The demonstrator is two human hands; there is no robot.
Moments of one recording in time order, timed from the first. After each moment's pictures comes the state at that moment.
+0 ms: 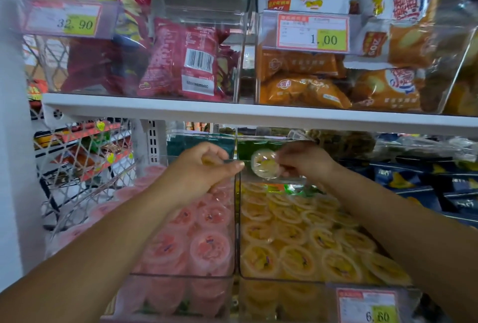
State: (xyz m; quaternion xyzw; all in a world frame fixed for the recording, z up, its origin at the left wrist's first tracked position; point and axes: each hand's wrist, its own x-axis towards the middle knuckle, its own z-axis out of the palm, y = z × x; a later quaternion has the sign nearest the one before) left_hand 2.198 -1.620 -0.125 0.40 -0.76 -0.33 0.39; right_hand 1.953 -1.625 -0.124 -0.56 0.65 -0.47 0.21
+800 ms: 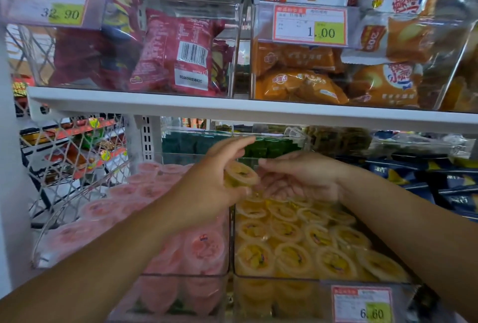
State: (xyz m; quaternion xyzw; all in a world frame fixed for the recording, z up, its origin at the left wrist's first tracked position) left_hand 2.184 -1.611 -0.142 0.25 -0.85 -0.27 0.38; right_hand 1.980 -1.578 -0.113 -0.57 0.54 -0.38 0.49
